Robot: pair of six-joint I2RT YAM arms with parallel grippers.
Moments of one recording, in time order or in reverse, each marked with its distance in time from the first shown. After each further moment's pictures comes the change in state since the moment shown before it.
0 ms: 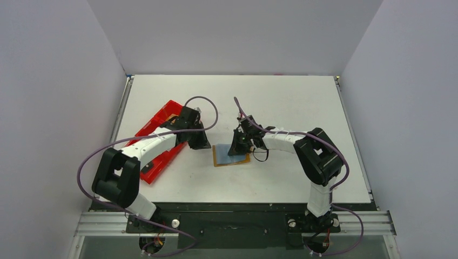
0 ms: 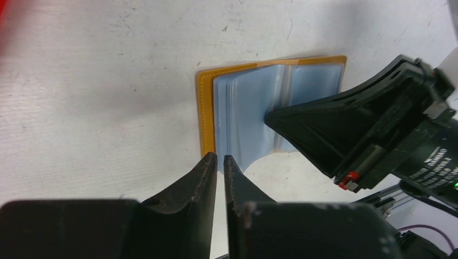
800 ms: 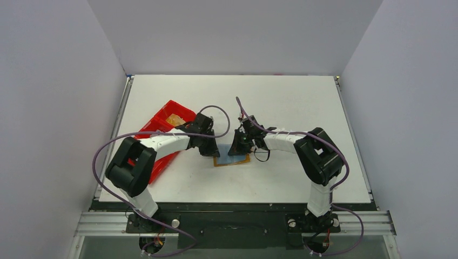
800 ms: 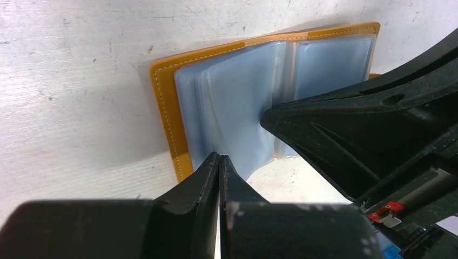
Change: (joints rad) left arm -0.113 0.160 -0.006 0.084 0.027 -0.022; right arm -0.021 0.000 -0.031 0.052 -0.049 0.018
